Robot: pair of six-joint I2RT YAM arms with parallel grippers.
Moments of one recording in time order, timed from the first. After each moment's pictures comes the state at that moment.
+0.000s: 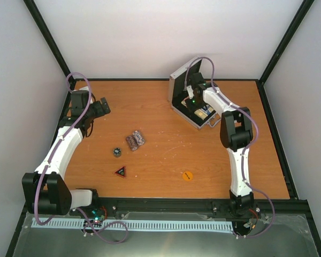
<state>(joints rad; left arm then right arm) -0.03 1.27 1.02 -0.38 -0.07 -0.33 0.31 2.27 1.93 -0.84 0.00 -0.15</state>
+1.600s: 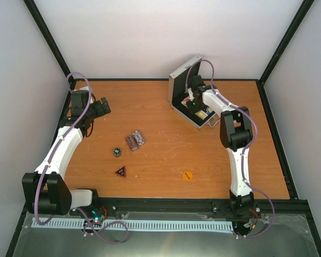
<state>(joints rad) -0.03 1.27 1.02 -0.37 -0.06 -0.33 0.31 2.28 1.89 -0.79 0.08 -0.15</state>
